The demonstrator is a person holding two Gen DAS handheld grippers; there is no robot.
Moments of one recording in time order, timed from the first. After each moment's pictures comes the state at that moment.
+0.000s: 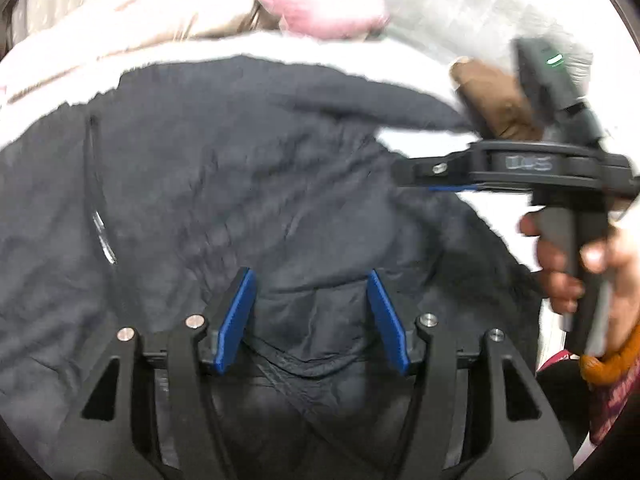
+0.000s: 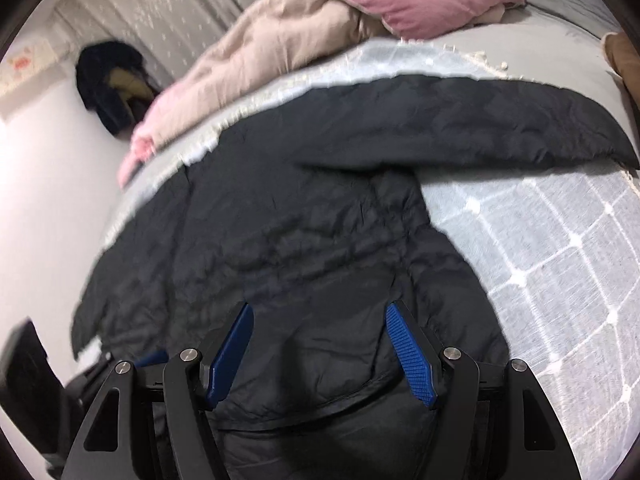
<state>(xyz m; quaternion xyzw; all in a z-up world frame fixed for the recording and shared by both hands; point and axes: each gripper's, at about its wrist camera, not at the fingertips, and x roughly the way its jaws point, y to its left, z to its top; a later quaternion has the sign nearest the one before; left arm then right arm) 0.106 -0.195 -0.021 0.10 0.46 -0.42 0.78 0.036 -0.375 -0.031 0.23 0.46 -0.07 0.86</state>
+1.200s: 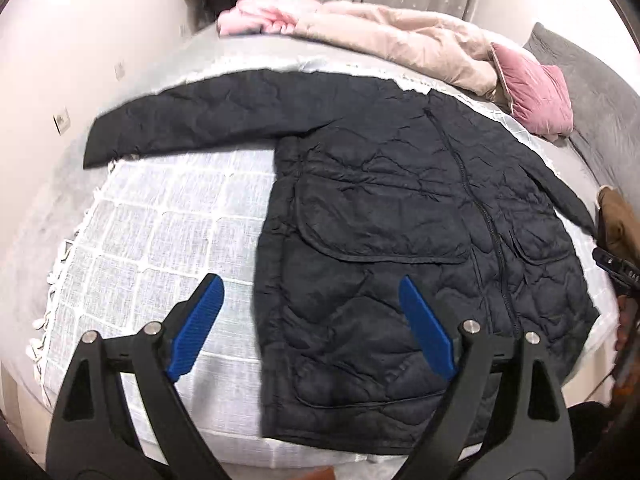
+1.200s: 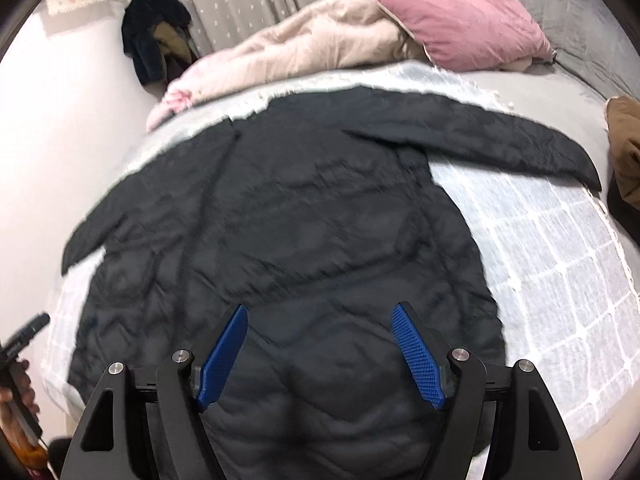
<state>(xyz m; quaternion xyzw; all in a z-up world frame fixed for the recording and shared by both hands) 0.052 0.135 0.044 -0.04 0.46 -0.09 0.88 -0.064 -0.301 0.013 0.13 0.41 -0.04 0.90</state>
